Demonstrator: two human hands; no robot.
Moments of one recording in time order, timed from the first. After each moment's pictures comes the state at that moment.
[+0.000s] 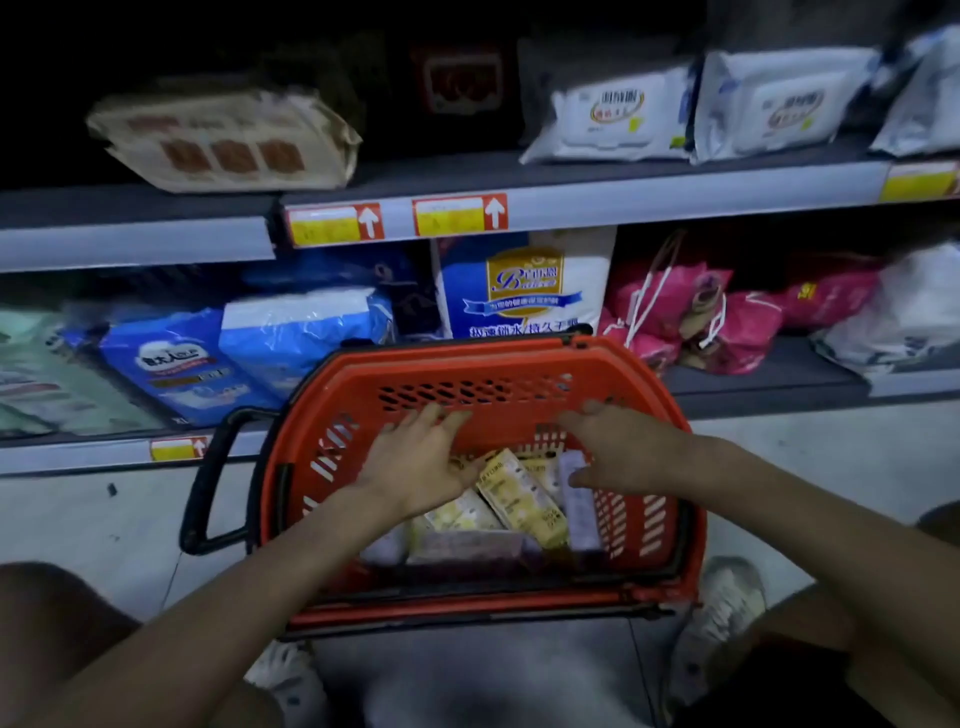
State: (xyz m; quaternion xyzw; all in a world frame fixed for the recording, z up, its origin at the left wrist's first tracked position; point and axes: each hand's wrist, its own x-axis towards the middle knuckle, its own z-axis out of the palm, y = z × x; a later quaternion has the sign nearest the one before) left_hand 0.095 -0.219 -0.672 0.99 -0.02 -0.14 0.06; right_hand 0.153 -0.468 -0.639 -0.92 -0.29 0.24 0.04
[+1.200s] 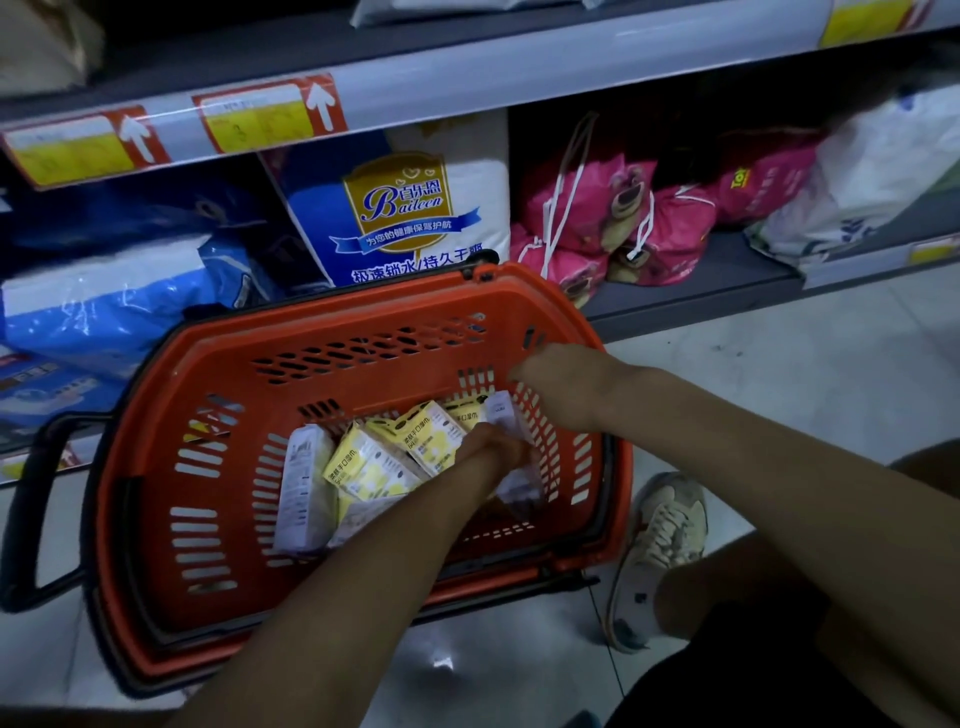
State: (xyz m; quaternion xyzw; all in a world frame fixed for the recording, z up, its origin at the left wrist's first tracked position) left_hand 0.155 -0.380 -0.843 0.80 0.24 -0.39 0.39; right_hand 0.189 -0.507 -0.686 -0.93 -0.26 0.27 0.02
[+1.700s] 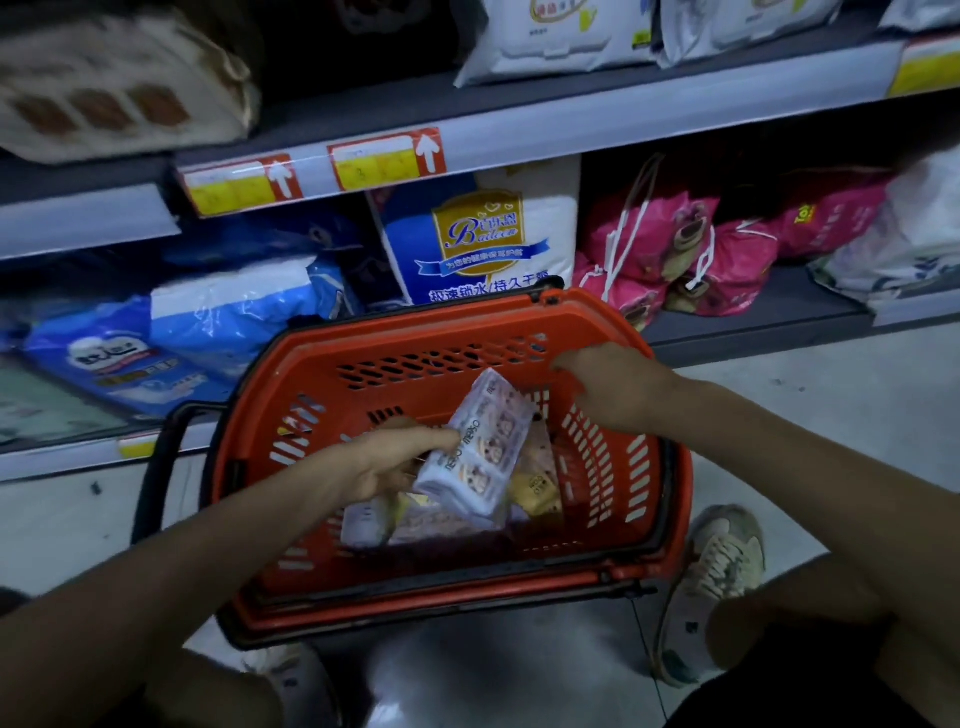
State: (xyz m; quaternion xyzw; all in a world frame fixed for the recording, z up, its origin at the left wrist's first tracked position) left_hand 0.121 -0.221 -0.706 0.71 0.25 -0.37 0.55; right_hand 0.185 -0.487 -0.650 -0.94 -0.21 0.25 0.10
